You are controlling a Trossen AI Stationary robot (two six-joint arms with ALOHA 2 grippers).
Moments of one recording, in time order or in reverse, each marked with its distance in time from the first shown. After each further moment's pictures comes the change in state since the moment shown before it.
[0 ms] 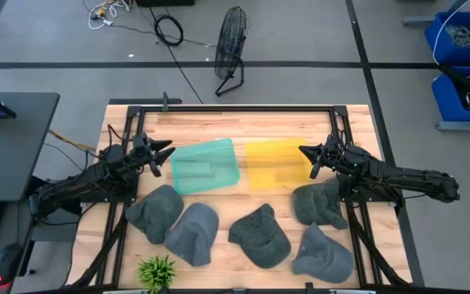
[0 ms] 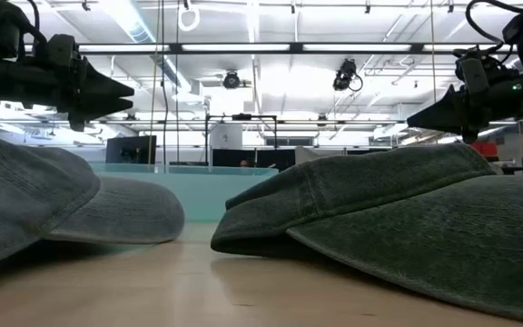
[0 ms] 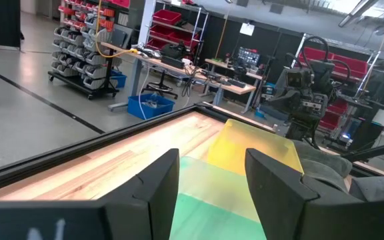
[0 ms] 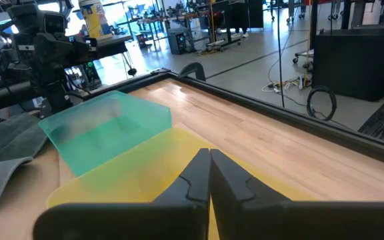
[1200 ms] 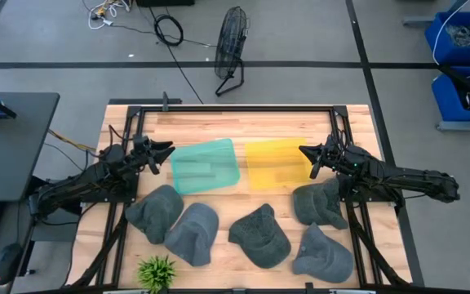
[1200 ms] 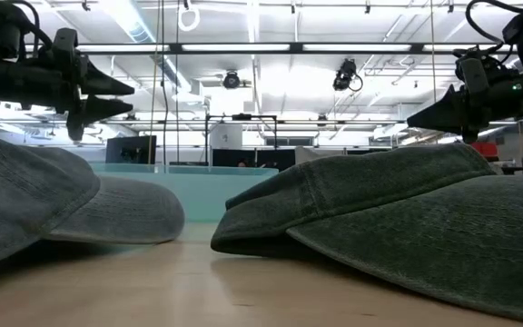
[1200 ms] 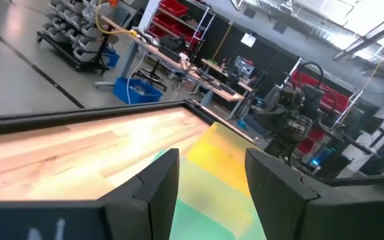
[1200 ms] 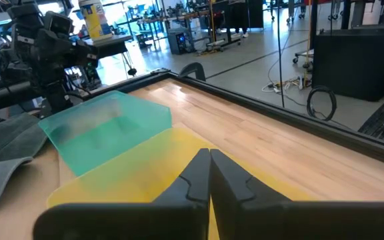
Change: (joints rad) left arm 0.000 0.004 0.000 -0.006 0.005 -0.245; right arm 0.000 0.000 0.000 0.000 0.000 0.000
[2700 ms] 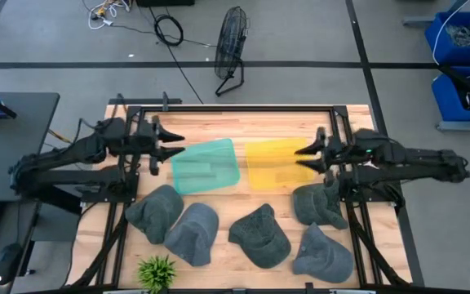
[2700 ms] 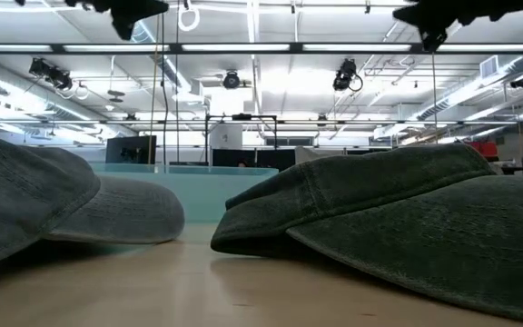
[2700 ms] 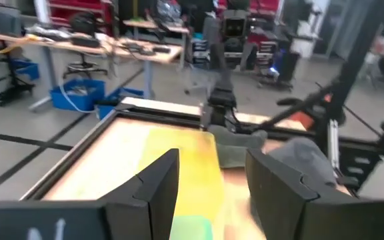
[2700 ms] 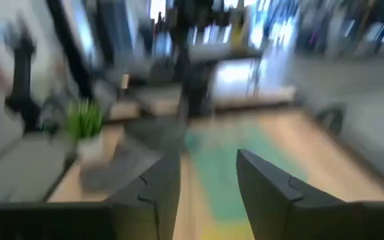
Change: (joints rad) left arm -0.173 0.645 0.701 -0.180 0.184 0.438; right arm 0.188 0.410 0.565 -0.214 -0.346 -0.136
